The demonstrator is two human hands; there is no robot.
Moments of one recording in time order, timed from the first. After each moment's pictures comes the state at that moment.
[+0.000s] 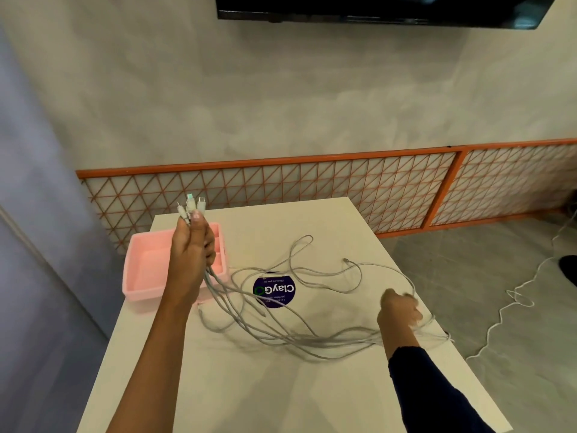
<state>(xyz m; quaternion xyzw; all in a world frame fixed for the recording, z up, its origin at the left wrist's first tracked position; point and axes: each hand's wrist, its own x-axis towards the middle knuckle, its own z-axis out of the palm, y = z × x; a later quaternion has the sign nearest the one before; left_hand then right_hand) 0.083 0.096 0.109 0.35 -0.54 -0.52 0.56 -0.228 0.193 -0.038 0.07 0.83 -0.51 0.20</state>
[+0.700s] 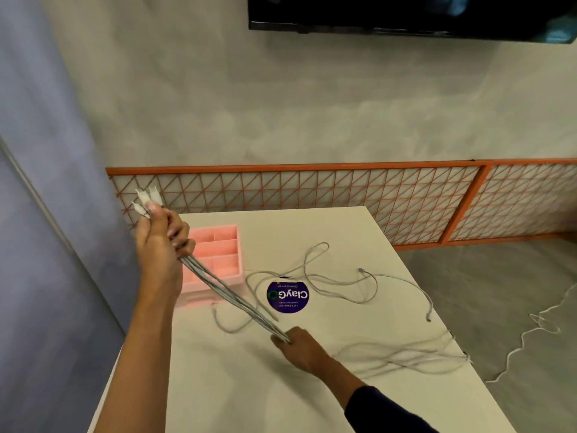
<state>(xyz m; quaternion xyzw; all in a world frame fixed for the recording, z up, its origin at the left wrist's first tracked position) 0.128 0.089 0.138 0.30 -0.39 -0.54 0.68 -0.058 0.184 -0.044 -0.54 0.72 -0.15 0.40</state>
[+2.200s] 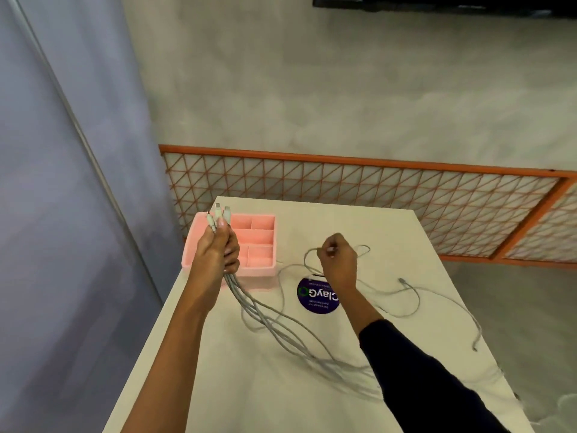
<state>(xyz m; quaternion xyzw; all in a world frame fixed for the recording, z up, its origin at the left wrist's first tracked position) 0.139 0.093 0.095 0.41 -0.47 -0.56 0.55 -0.084 0.061 0.003 -0.48 0.68 -0.51 0.21</state>
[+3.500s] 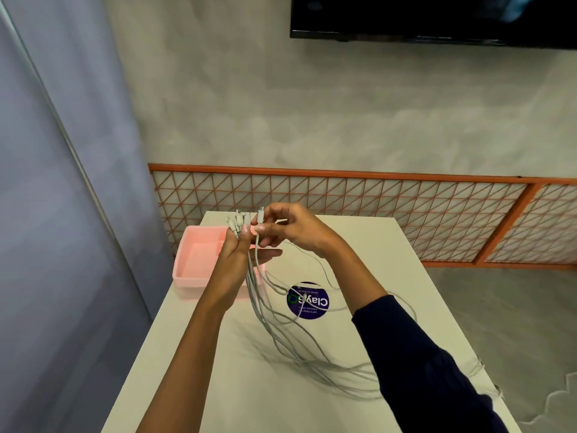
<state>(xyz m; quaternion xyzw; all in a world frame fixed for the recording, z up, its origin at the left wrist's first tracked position) 0.096 0.111 0.113 0.40 -0.53 -0.55 0.50 -0.049 0.082 0.152 -0.66 0.45 -0.37 0.47</state>
